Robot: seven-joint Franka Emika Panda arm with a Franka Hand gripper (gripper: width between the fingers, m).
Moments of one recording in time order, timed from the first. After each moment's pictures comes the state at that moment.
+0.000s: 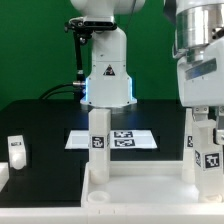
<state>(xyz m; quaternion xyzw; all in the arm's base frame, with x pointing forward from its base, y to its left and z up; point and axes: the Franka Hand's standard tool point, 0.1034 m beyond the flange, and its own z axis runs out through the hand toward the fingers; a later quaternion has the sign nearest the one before) 0.647 0.105 0.119 -0.70 0.70 -0.10 0.11</state>
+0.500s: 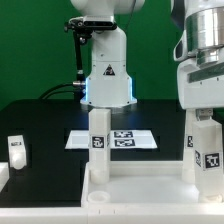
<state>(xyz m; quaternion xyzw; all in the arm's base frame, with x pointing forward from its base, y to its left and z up) 0.643 0.120 0.116 -0.79 0.59 -0.11 0.10</state>
